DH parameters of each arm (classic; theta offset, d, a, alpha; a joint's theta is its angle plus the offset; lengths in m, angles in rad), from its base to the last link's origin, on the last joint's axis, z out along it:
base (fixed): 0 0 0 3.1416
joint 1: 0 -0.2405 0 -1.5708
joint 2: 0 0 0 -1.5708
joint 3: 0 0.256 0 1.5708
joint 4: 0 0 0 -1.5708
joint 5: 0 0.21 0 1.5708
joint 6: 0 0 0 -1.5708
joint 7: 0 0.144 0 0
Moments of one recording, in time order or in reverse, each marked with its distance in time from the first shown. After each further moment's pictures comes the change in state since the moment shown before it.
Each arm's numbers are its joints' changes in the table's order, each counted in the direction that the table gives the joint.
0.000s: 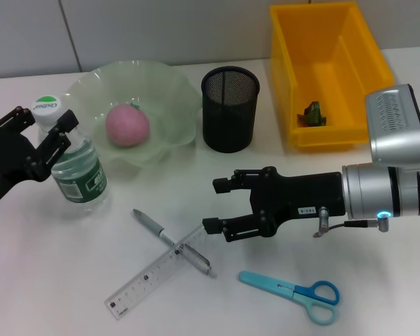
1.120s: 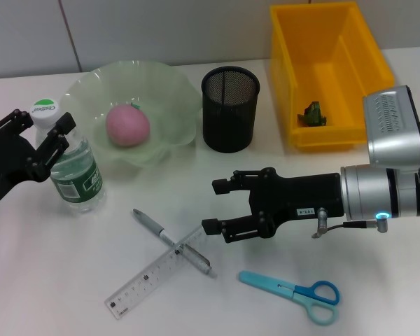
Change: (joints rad) left arm 0.000 0.006 -0.011 0.000 0.000 0.051 0.032; right arm 0.000 -0.002 -0.006 -0.002 0.001 -0.009 -0.004
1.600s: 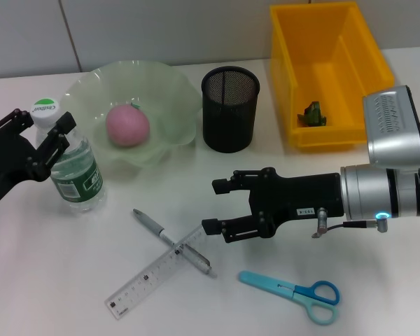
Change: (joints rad) left arm 0.001 0.000 0.000 0.000 0.000 0.000 0.000; right arm 0.000 0.000 -0.001 0.000 0.000 -0.001 -0.003
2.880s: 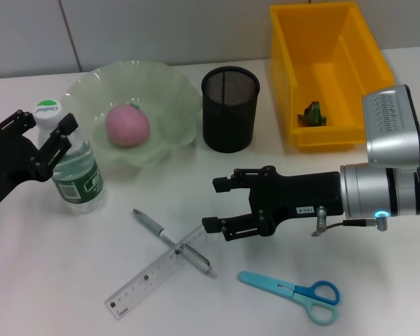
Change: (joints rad) left arm 0.004 0.000 0.007 0.002 0.000 0.018 0.000; right arm -0.002 0.000 0.000 0.001 0.000 -0.010 -0.002
